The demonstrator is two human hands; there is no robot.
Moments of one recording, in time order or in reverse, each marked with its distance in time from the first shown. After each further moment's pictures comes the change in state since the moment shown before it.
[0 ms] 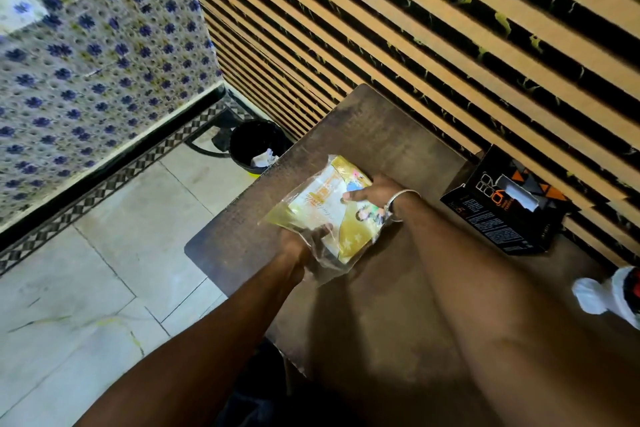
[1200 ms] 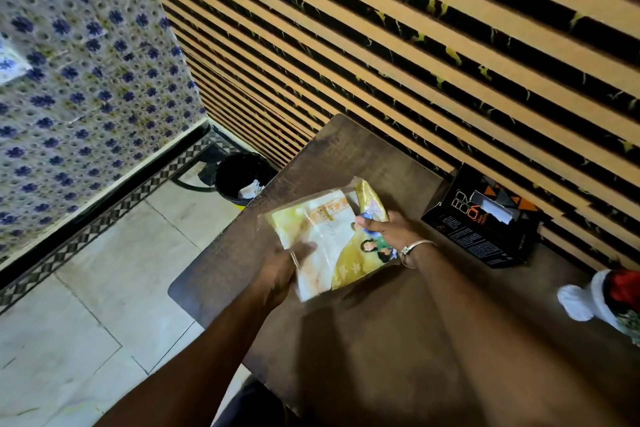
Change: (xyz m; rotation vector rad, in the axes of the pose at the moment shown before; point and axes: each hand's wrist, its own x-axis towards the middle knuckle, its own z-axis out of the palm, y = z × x) left_hand -0.023 0.030 0.007 0.007 -0.123 0.120; right_hand -0.050 0.041 -0.021 0.597 0.088 -0.016
